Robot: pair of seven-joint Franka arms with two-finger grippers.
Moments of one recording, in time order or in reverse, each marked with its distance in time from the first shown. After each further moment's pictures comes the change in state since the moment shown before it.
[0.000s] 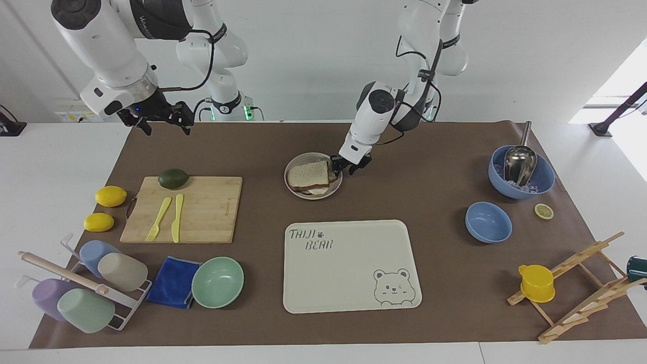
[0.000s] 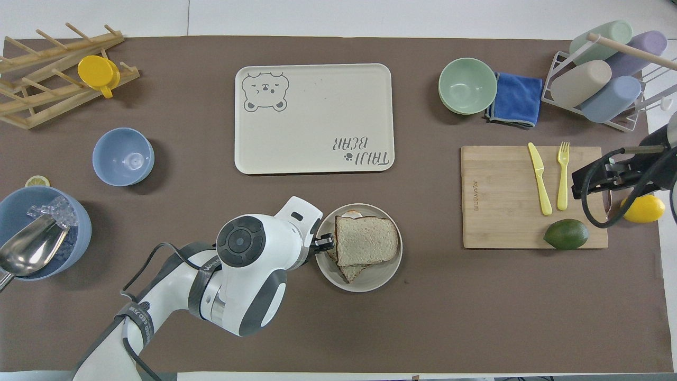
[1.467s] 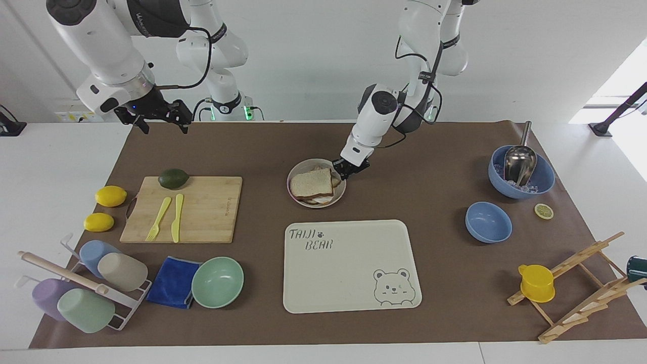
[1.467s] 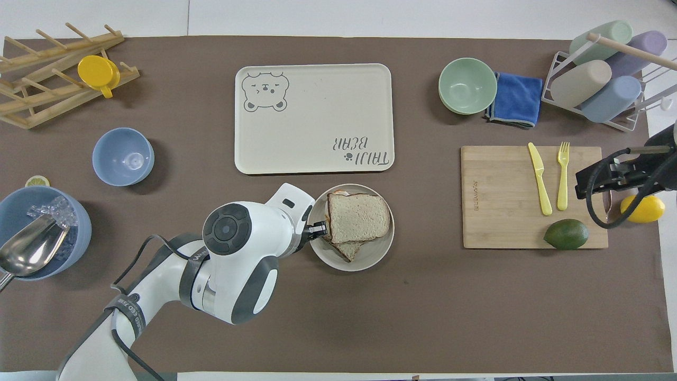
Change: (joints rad) left arm 0.042 0.006 0.015 0.050 -0.007 -0.012 0.050; right arm -0.003 -0.002 0.000 0.000 0.000 0.000 0.000
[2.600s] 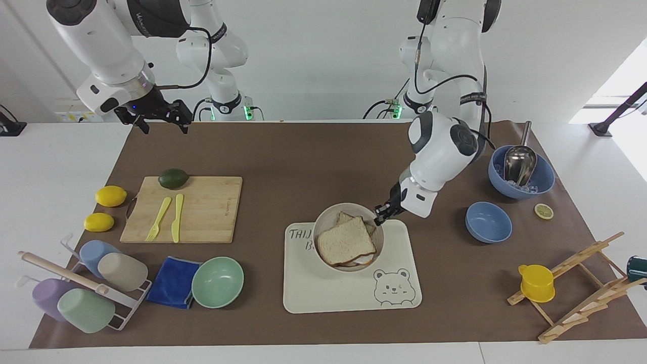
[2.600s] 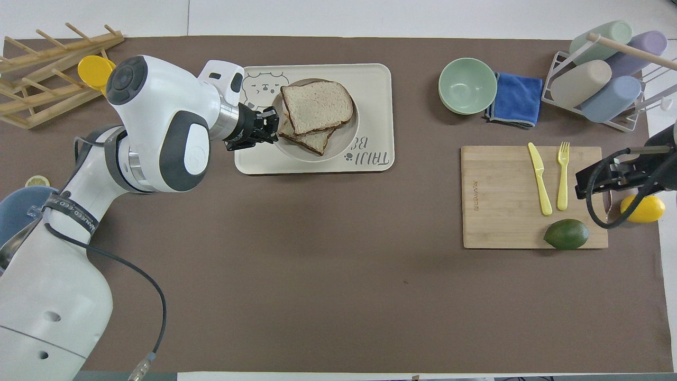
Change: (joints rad) left arm 0.291 0.334 0.009 0.605 -0.071 -0.250 0.058; right arm 0.000 0.000 0.000 0.000 0.000 0.000 0.000
